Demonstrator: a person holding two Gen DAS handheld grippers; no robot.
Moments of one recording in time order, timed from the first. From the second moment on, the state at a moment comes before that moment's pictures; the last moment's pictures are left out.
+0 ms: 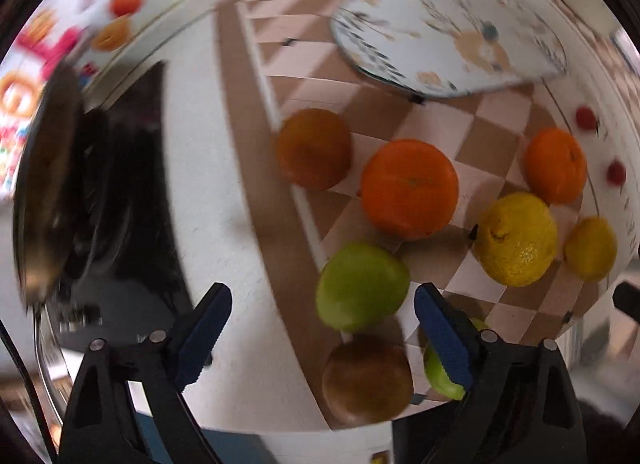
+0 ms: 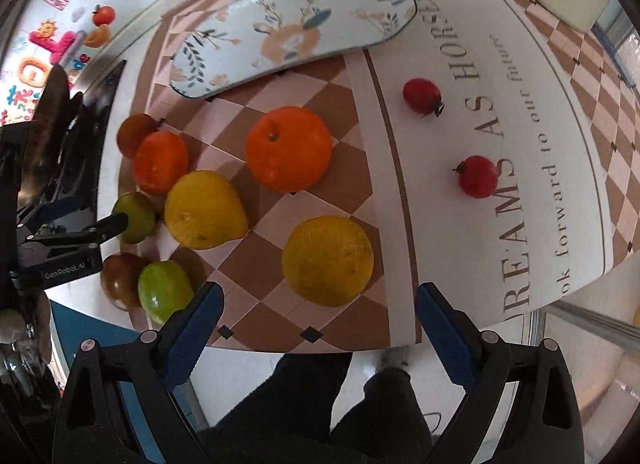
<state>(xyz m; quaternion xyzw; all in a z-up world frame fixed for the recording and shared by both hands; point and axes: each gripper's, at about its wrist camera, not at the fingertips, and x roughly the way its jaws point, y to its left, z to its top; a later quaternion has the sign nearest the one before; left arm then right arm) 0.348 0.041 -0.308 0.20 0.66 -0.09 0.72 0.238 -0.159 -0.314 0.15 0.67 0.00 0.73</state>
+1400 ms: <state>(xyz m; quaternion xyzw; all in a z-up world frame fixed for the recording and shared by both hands) 0.377 0.084 -0.227 0.05 0.66 -0.12 0.74 0.292 -0.179 -0.275 0.19 0.65 0.02 0.74</state>
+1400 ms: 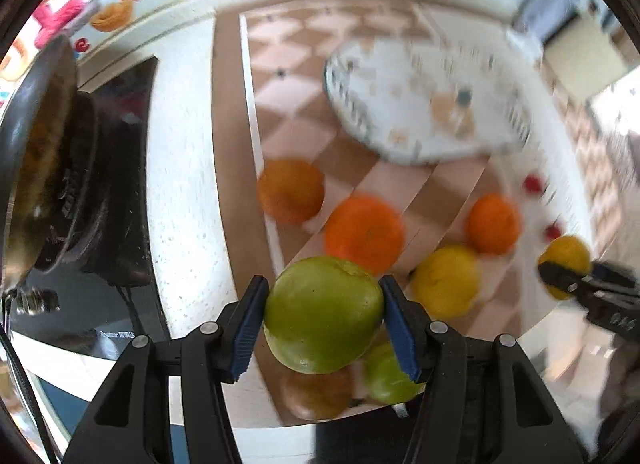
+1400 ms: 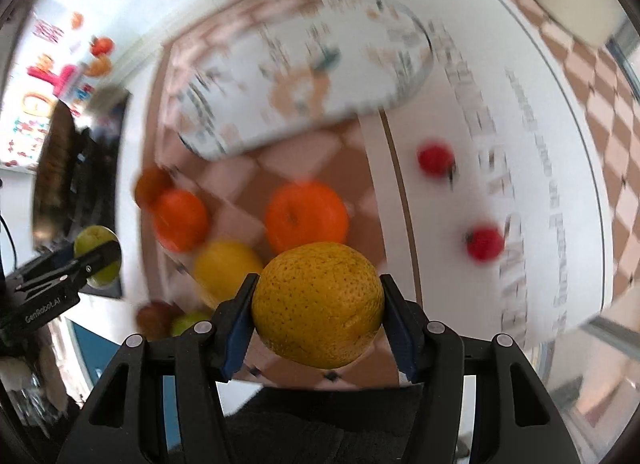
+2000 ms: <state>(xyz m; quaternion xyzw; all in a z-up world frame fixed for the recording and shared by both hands) 0.543 -0.008 -0.309 -0.27 0.73 -0.02 0.63 0.510 -0.203 -0.325 0.08 0.67 0.10 0.73</state>
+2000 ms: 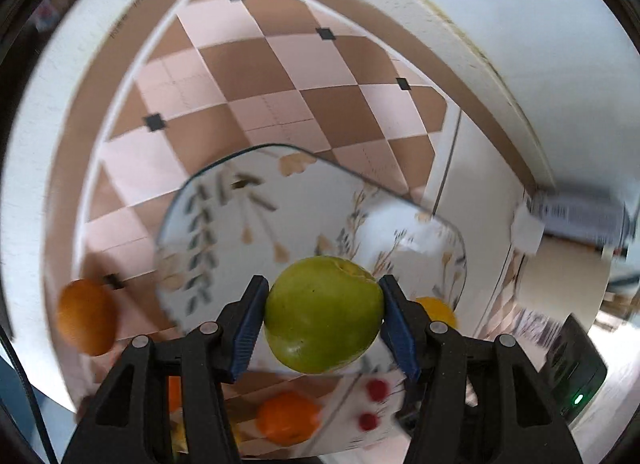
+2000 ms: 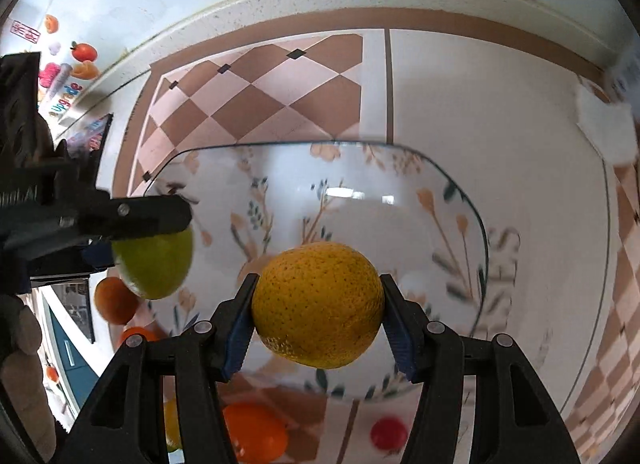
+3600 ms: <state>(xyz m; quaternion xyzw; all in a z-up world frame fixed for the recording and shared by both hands) 0.440 -0.021 -0.205 0.03 0.61 0.01 0.79 0.401 -0.225 -0.217 0.08 0.62 0.00 0.78</state>
